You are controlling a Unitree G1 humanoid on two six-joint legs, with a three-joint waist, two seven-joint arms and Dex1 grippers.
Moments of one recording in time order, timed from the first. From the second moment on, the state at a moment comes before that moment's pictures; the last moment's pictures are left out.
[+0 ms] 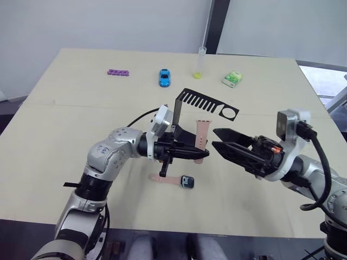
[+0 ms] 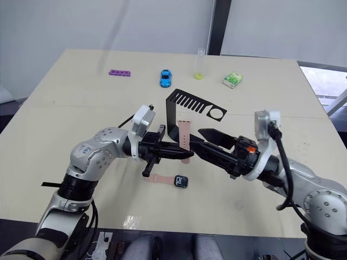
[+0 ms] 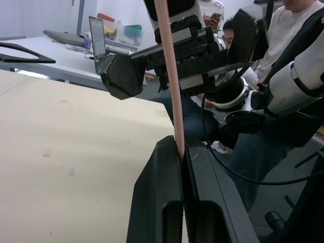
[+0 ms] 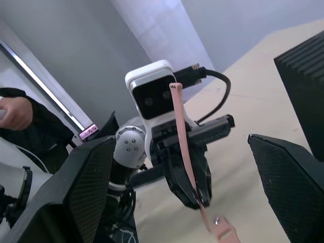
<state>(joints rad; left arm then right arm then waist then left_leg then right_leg) -0.68 0.39 -0.18 -0.09 -0.66 0.67 -1.15 -0.23 -0.65 -0.27 -0.56 1.52 0.88 0.45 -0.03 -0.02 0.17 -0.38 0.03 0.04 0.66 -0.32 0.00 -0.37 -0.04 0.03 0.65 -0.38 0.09</state>
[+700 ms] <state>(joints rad) -0.66 0.38 -0.18 -0.11 -0.66 0.68 -1.13 -0.31 -0.61 -0.16 -0.55 1.49 0.85 0.43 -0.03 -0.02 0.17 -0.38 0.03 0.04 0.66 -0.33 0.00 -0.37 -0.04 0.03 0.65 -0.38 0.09</state>
